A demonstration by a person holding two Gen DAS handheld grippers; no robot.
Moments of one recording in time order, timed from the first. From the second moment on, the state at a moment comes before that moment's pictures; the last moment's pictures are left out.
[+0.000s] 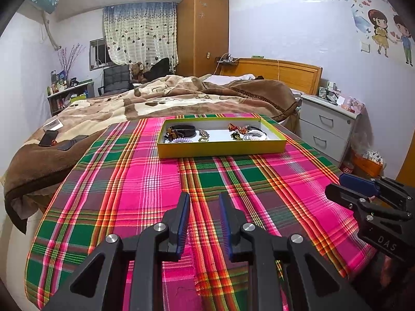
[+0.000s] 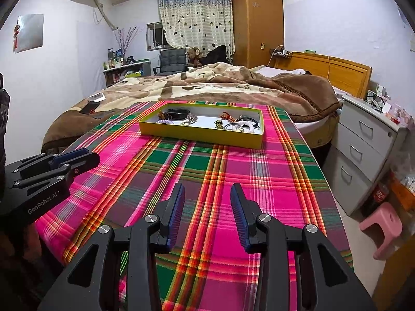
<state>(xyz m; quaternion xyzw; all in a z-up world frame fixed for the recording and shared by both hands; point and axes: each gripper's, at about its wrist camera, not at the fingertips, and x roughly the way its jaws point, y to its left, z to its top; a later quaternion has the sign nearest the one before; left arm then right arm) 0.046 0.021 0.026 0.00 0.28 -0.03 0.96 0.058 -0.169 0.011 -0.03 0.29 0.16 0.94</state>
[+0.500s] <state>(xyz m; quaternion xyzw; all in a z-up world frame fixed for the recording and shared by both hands) 0.047 0.017 0.025 0.01 0.28 -0.03 0.96 0.058 -0.168 0.012 -0.03 0.29 0.16 0.94</state>
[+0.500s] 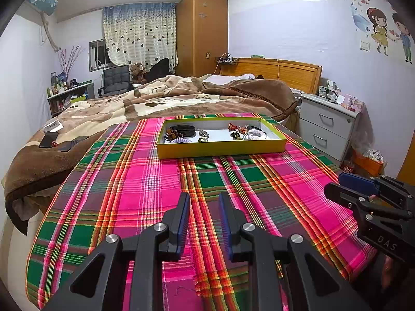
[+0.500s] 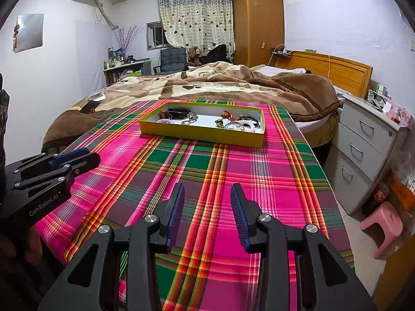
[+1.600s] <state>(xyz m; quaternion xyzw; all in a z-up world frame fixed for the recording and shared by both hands) 0.048 0.014 0.029 0.01 0.28 -0.03 0.96 0.060 -0.169 0.013 -0.03 0.29 0.16 0.94</state>
